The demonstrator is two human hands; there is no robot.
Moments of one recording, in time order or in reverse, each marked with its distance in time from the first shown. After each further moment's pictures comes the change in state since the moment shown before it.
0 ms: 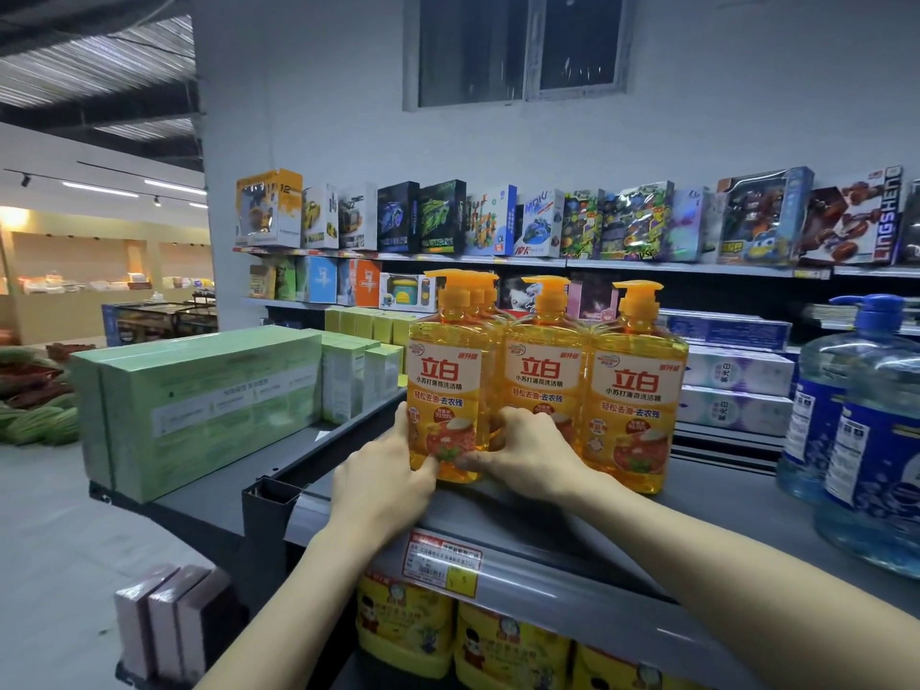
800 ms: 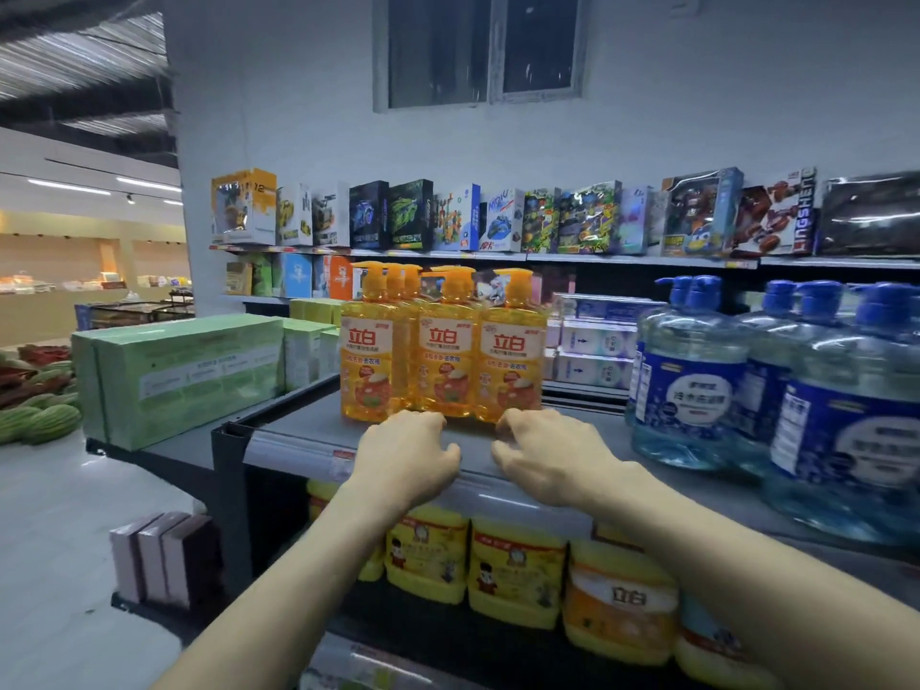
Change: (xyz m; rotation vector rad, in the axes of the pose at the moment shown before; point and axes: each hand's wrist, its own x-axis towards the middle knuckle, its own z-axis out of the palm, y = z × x) left_hand -0.122 0.154 -0.032 0.160 -0.188 0.112; right_hand -0.198 -0.012 -0.112 -0.636 -0.049 0.093
